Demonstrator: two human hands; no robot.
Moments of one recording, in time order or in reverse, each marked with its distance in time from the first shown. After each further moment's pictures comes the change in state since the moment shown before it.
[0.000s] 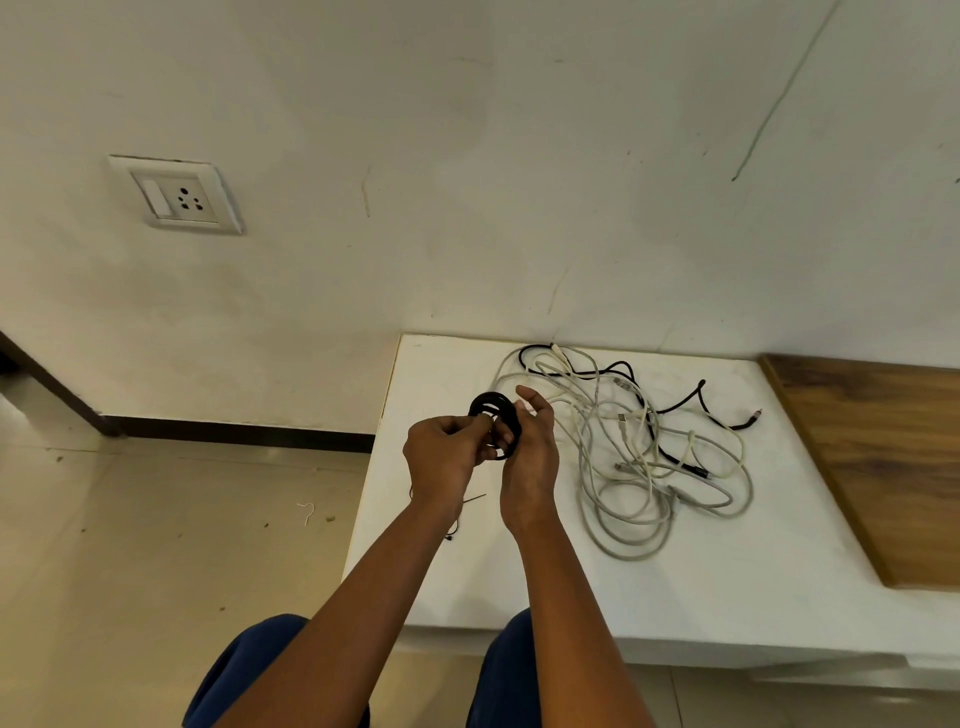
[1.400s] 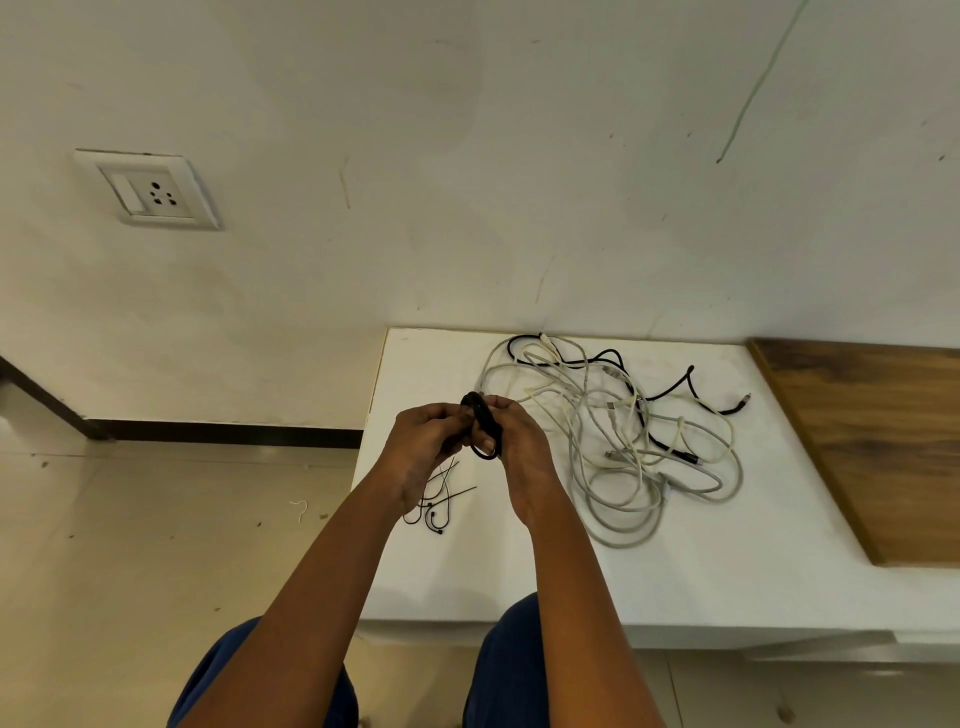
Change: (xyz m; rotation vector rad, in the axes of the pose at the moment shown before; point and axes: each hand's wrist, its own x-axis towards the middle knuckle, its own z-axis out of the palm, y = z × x) left_hand 0.014 0.005 -0.023 -0.109 -0.388 -0.095; right_hand 0.000 -0.022 -0.006 -0.229 -0.186 0.150
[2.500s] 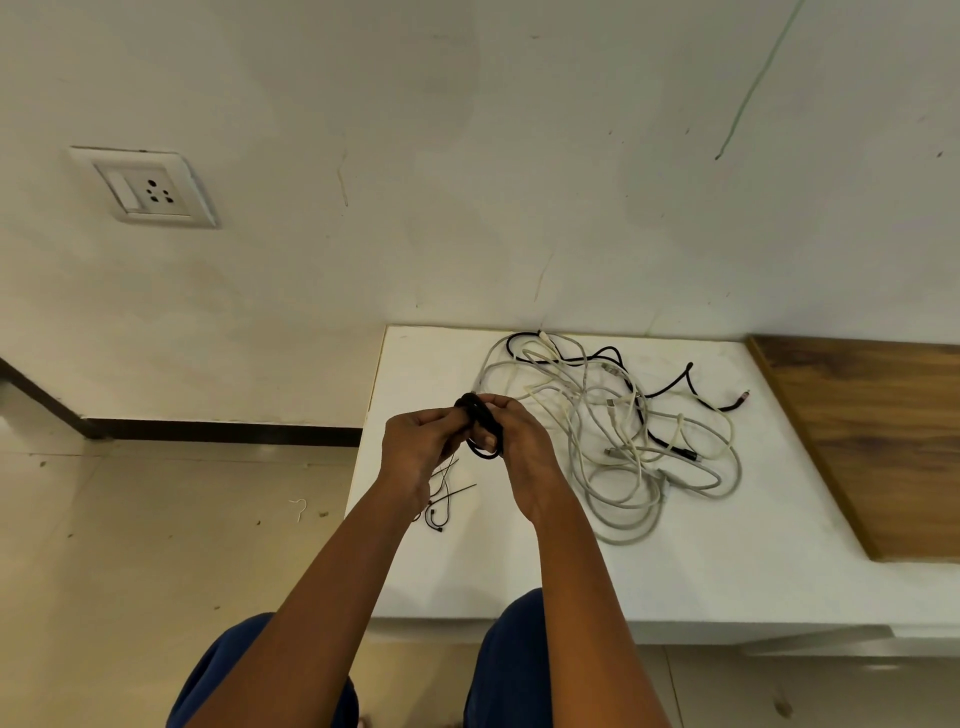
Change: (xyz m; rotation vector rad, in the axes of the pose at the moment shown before) left_hand -0.003 -0.005 0.005 -0.041 0.205 -0.027; right_hand 0.006 0.006 -0.007 -0.055 -0.036 -0.011
